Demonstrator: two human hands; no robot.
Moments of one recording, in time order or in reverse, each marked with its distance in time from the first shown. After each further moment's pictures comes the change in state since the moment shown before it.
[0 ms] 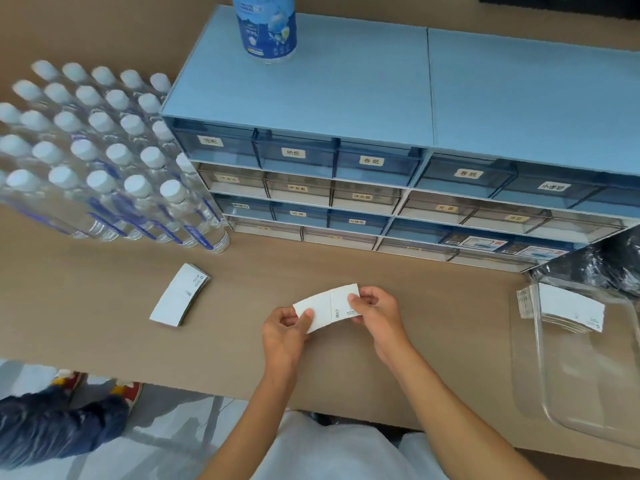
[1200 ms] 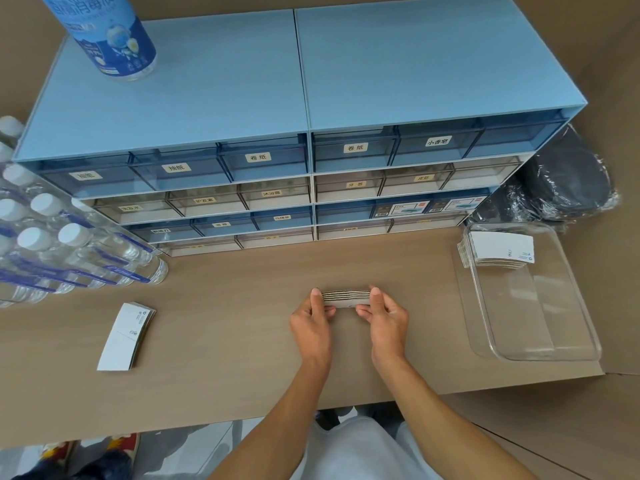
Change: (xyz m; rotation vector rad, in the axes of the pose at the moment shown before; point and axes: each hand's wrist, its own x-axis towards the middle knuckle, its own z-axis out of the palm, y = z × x) left_hand -0.039 -0.031 0.115 0.122 -0.159 0.282; right_hand -0.004 0.060 -0.075 0.400 0.499 -0.040
